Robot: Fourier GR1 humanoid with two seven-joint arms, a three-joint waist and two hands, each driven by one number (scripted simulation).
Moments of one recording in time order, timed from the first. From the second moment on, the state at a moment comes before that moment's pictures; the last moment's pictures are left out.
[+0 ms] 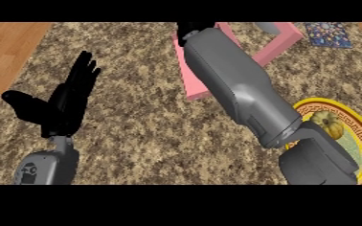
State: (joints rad) left arm -0.20 0.09 0.06 -1.63 0.10 0.06 0.23; right arm -1.43 0.00 0.46 -0.35 0.83 -0.32 0.87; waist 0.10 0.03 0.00
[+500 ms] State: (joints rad) left arm -0.18 0.08 0.06 -1.63 0.09 0.07 0.23; right arm -1.41 0.00 0.29 -0.47 0.70 -0.70 0.80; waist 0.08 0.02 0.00
